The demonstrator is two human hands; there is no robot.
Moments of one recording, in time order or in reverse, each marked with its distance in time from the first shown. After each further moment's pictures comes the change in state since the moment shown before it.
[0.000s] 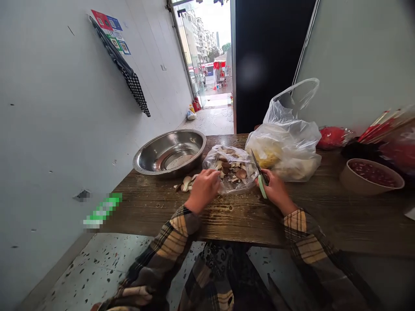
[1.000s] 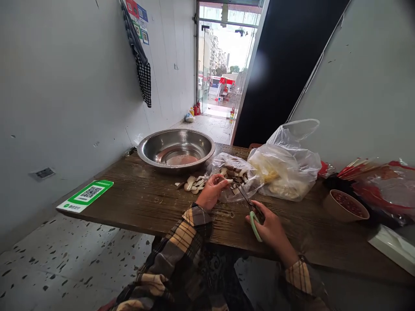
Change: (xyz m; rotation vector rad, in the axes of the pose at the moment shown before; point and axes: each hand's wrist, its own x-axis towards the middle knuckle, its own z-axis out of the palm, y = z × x) left_hand -0.003 0.000 0.043 -1.840 0.178 -0.547; right_hand -0.081 -0.062 -0.006 -0.086 -0.206 -0.014
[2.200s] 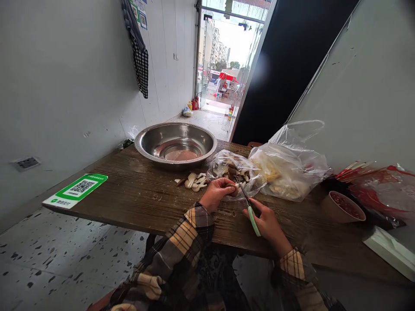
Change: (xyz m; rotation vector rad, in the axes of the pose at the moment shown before) left_hand -0.011 0.000 0.003 0.110 -0.151 -0.065; right_hand 0.019 0.002 0.015 0.055 -0.044 -0.001
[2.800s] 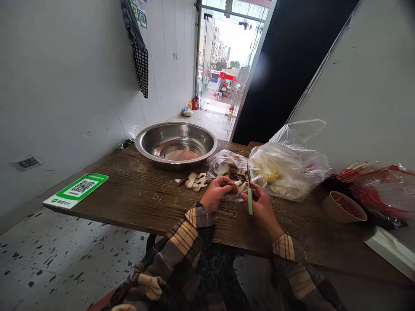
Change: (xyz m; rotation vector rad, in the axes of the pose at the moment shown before) left_hand 0.001 -0.001 -0.001 -0.055 0.018 -0.002; right_hand 0.038 -0.019 0.013 0.395 0.132 0.035
